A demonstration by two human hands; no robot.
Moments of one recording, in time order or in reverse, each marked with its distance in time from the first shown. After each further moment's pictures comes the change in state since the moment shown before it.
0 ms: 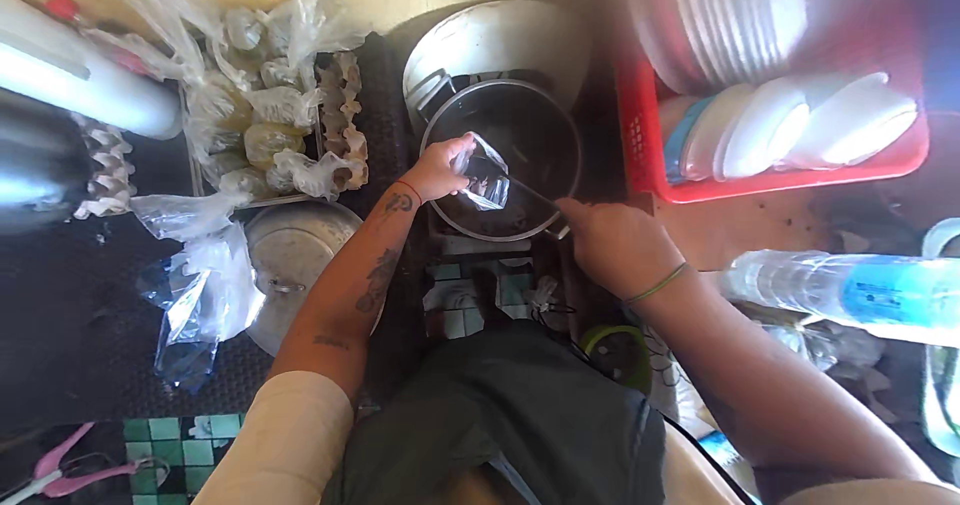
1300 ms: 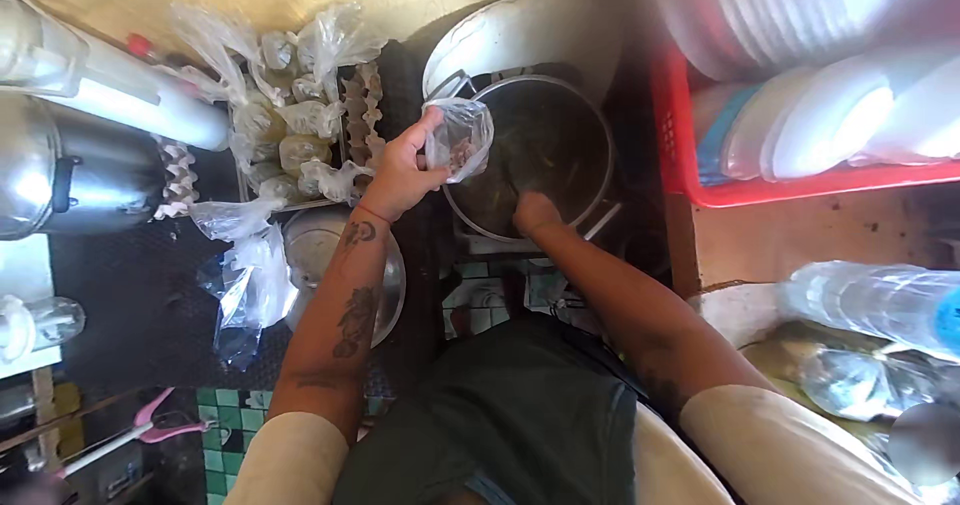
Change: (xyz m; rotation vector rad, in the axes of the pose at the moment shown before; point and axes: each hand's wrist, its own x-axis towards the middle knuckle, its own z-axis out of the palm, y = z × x) left_hand -0.066 0.034 -0.035 -0.145 0.281 0.150; right_hand 0.163 -0.037 0.119 0.451 -0.251 0.207
